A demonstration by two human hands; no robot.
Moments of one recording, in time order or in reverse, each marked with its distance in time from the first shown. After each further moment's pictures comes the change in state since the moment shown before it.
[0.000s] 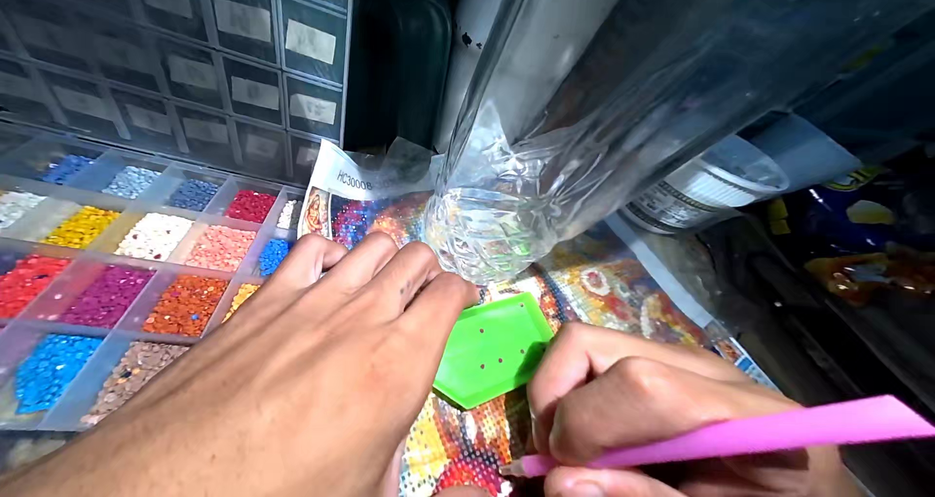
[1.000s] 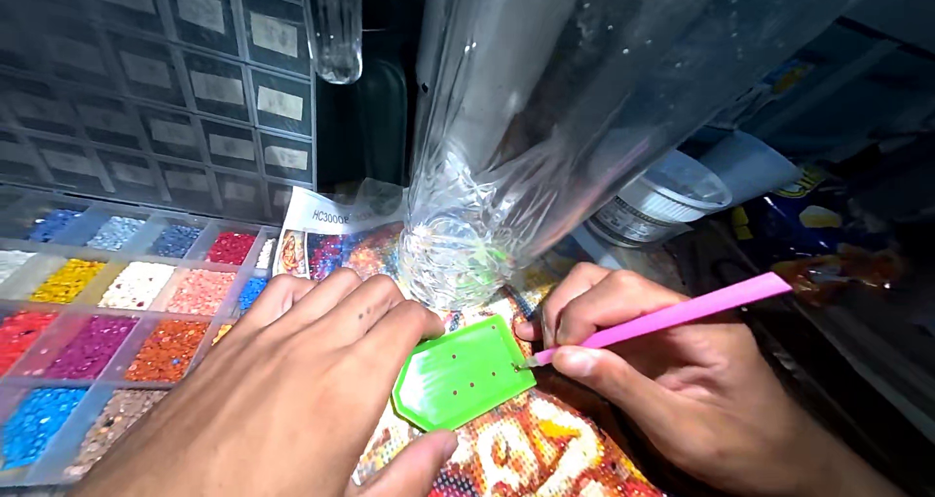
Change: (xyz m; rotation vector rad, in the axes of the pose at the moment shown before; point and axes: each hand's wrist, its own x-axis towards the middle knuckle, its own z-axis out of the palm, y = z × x) left_hand -0.002 0.000 0.000 -0.170 0.036 -0.102; right_hand -0.003 0.019 -0.034 -0.174 0.220 -0.001
